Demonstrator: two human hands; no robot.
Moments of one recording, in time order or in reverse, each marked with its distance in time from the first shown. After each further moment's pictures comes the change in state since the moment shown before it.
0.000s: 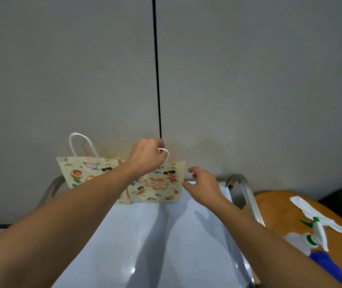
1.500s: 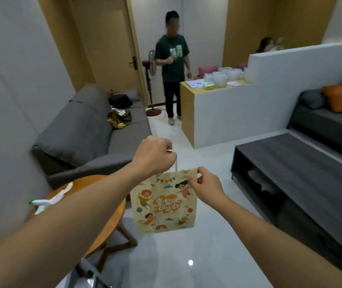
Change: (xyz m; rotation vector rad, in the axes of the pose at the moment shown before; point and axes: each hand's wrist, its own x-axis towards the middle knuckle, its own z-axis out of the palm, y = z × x) left_hand -0.551 0.339 -0.045 -0.400 -0.356 1.867; right_hand -0.713 0.038 0.060 0.407 1.424 1.149
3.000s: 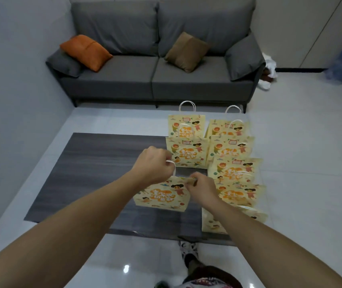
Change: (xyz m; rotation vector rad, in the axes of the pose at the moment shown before) left_hand 0.417 0.646 0.520 -0.255 -0.681 1.051; right_hand 0.158 0.524 -0.519 0.043 0.772 1.002
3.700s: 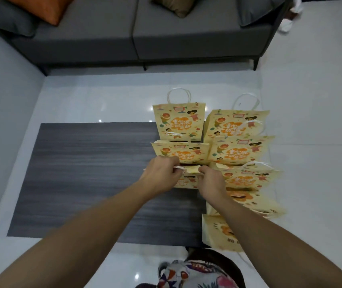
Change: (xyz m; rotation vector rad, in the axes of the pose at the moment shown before) left_hand 0.188 -0.038 0.121 -0.106 -0.331 -0.041; right_hand 0.194 0.053 0.001 -0.175 -0.013 0.168
